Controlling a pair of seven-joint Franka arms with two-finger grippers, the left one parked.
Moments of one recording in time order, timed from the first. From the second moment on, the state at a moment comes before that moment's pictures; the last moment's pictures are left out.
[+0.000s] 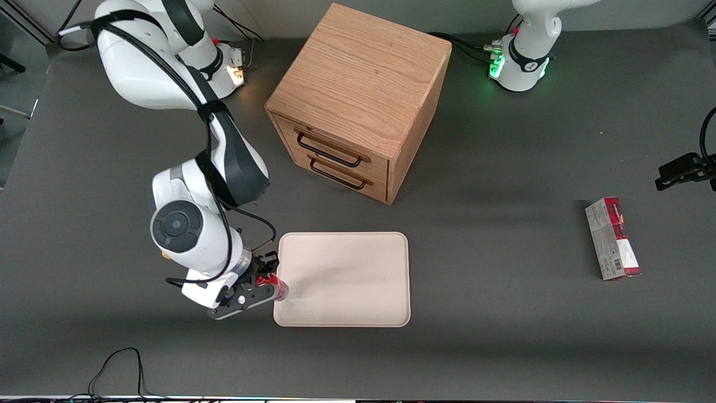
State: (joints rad) arm 0.34 0.85 0.08 -0.92 -0.09 1.82 0.05
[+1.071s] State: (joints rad) arm 0.34 0.90 0.08 -0.88 -0.10 1.82 0.05
